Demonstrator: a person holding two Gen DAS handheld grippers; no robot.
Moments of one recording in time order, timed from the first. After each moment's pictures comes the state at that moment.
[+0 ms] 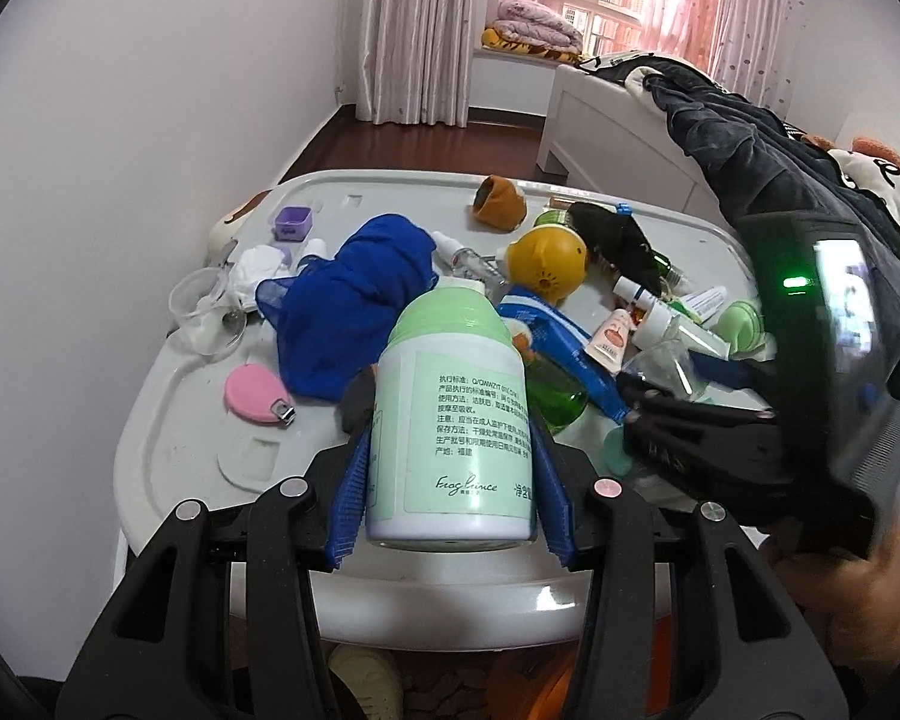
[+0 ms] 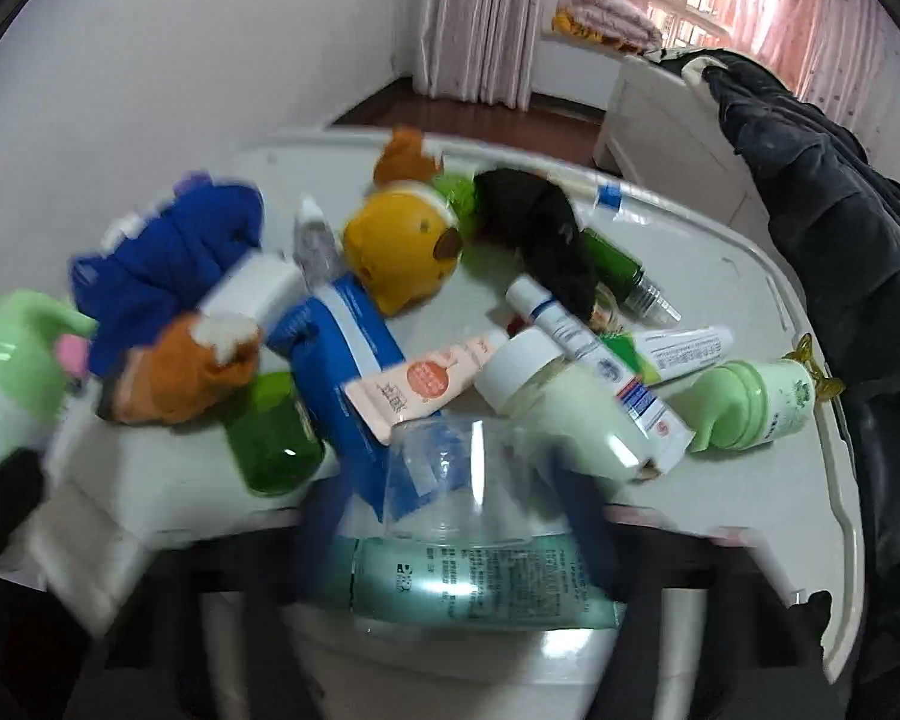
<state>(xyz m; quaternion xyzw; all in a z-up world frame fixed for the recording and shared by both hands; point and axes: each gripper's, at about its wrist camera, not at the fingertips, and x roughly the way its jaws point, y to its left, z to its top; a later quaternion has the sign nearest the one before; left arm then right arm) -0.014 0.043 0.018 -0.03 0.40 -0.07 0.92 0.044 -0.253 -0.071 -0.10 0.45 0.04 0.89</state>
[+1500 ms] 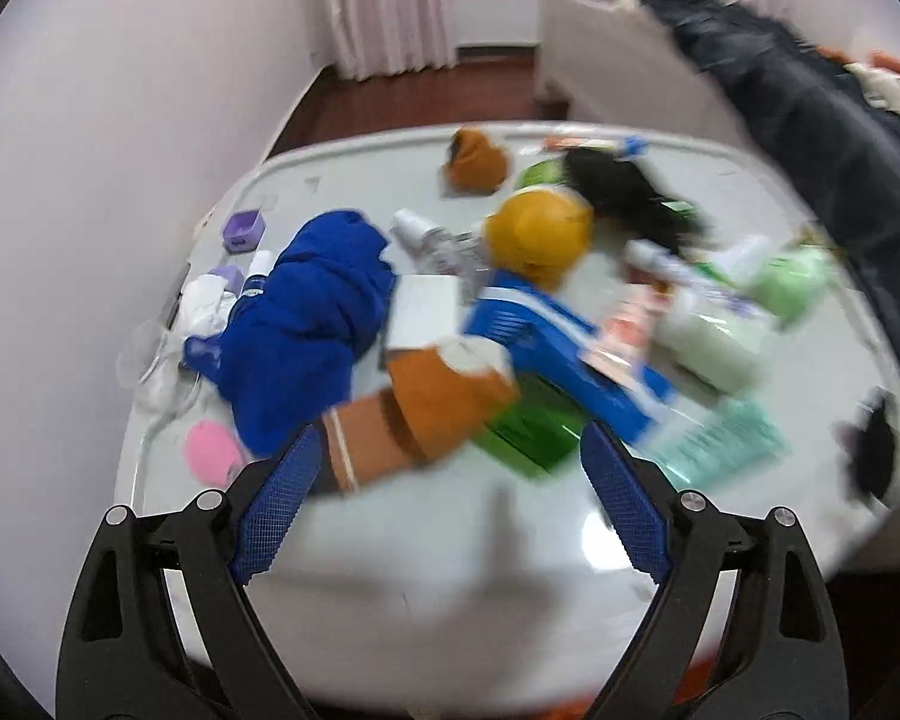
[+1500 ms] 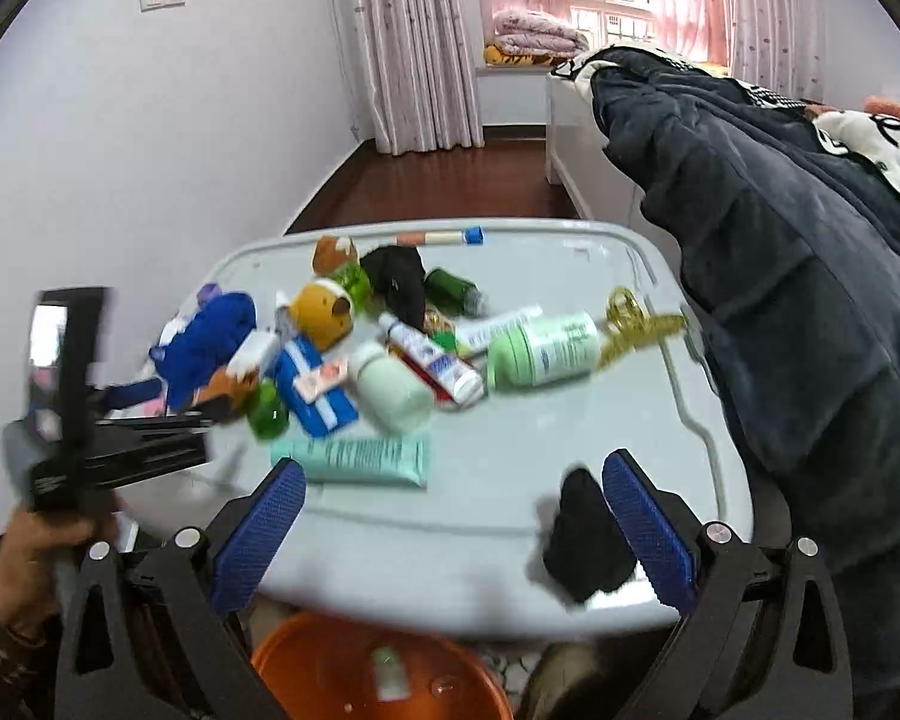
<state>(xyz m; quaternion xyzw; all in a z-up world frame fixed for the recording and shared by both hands) 0.058 -0.009 -0.001 0.07 0.47 -0.04 0.88 -0.053 -0.208 0.072 0.01 0.39 0.05 0.92</state>
